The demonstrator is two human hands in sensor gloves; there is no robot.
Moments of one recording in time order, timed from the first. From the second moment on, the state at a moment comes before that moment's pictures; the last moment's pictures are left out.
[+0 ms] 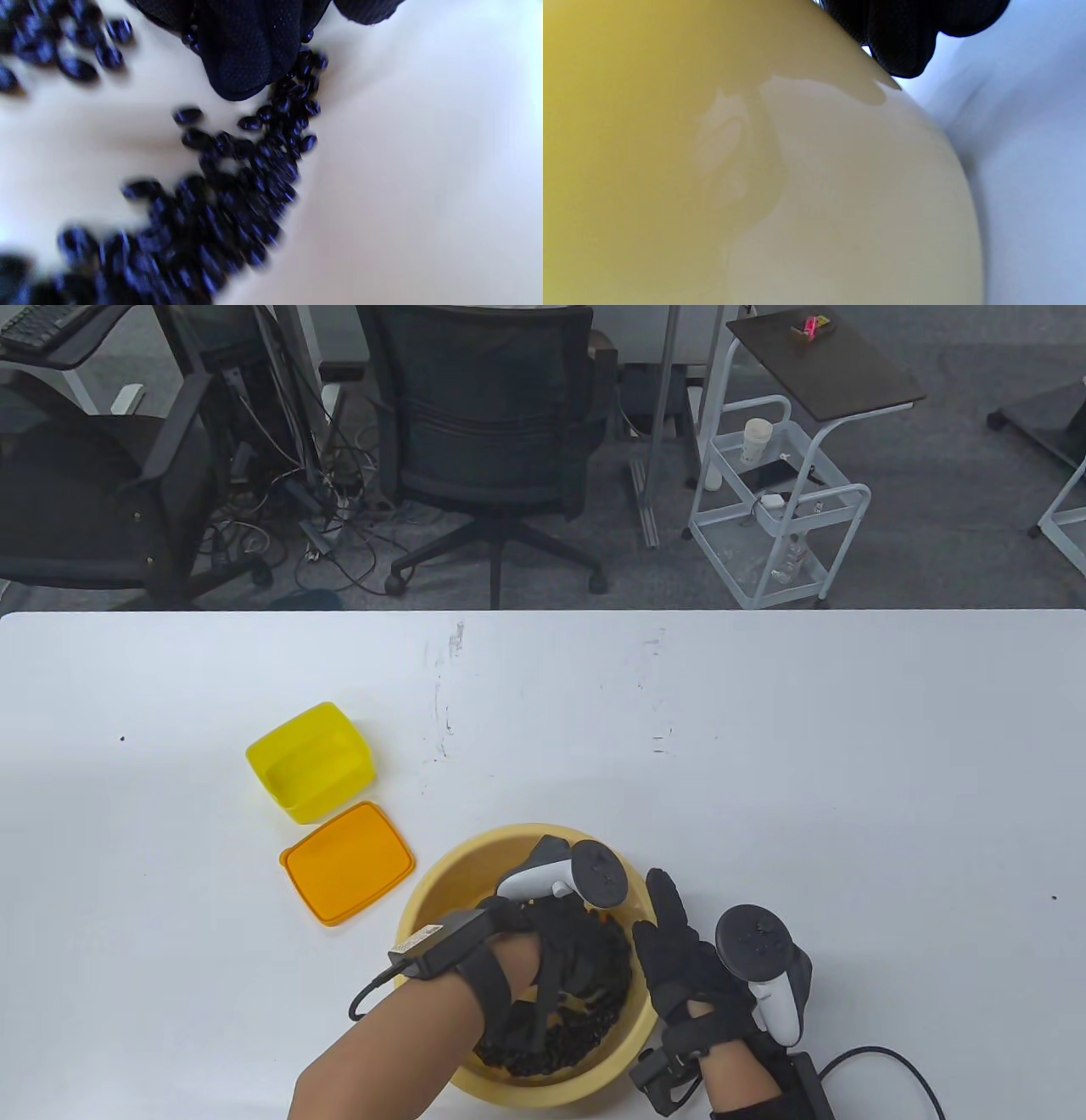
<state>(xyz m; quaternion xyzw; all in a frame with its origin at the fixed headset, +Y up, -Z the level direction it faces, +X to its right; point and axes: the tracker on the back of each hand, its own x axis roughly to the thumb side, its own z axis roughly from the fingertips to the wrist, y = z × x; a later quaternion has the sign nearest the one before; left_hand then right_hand) -0.020 -0.748 -0.283 -0.45 -0.27 0.14 0.84 0.143 -0.762 -0.218 0.00 0.14 0.83 0.54</state>
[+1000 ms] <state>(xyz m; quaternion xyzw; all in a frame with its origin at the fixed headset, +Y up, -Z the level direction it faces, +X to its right) -0.040 -0.766 -0.270 -0.59 -0.20 -0.20 0.76 0.142 -0.762 -0.218 0.01 0.14 0.83 0.54</state>
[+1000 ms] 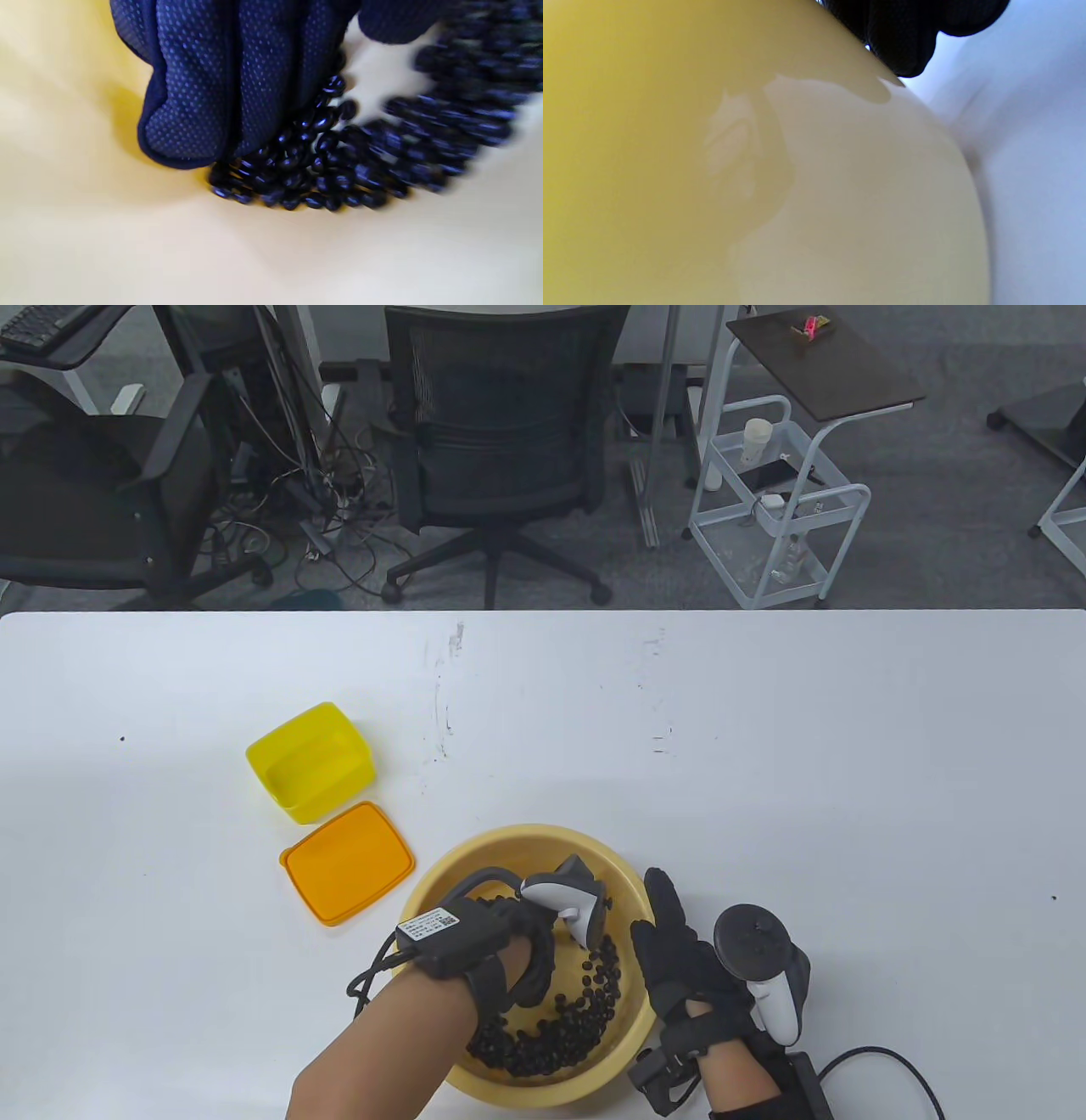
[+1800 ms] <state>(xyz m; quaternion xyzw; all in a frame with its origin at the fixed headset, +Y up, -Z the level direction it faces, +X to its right) -0.030 -0.743 -0.286 -0.33 -0.30 0.02 0.90 0.142 -0.763 -0.218 0.00 0.14 0.83 0.54</state>
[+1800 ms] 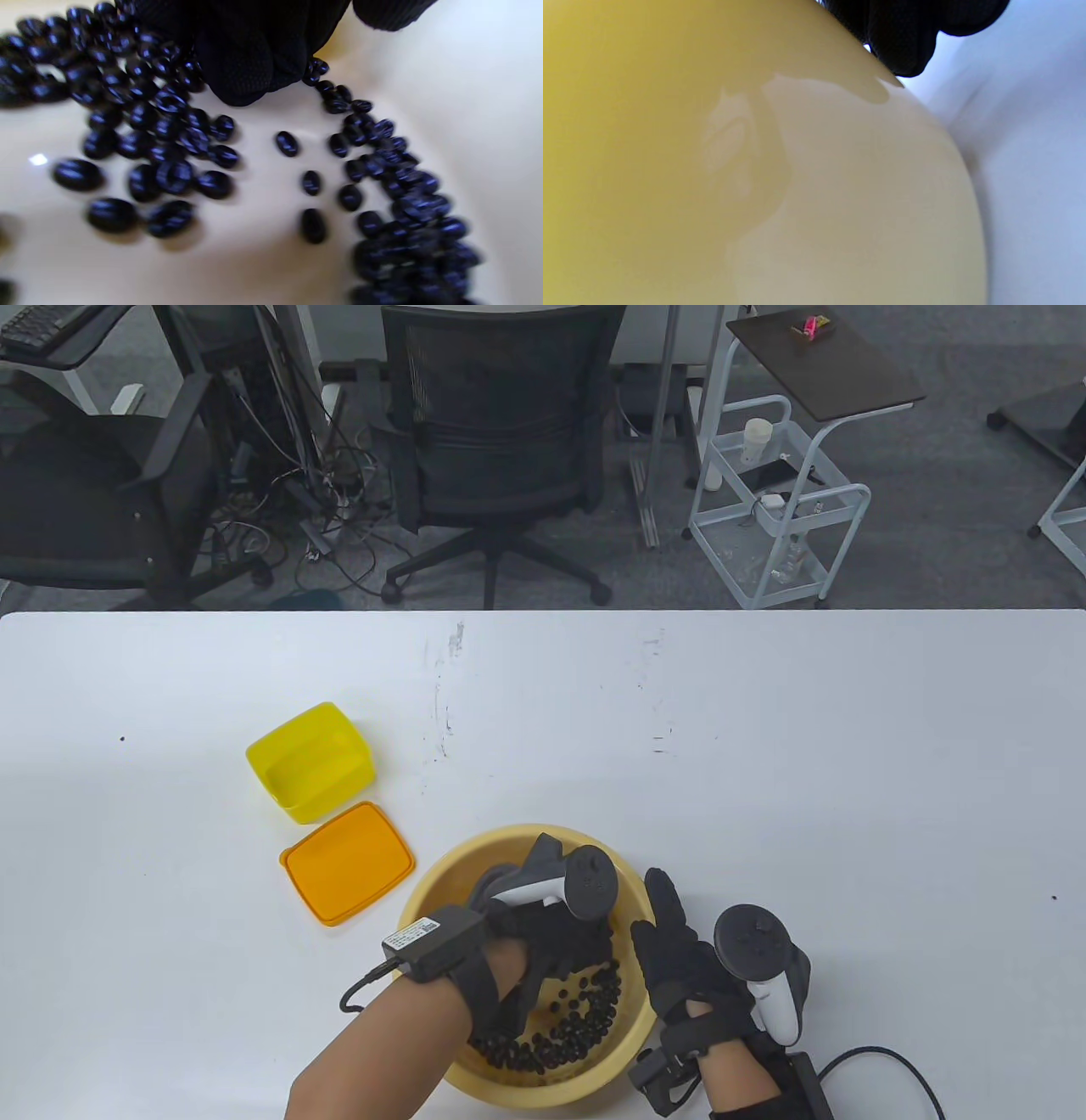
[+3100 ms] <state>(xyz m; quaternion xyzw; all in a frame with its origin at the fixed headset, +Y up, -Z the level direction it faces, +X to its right) -0.042 -0.752 -0.289 -0.36 -0.23 0.15 0.89 0.139 -0.763 -0.218 0.01 0.14 0.83 0.54</state>
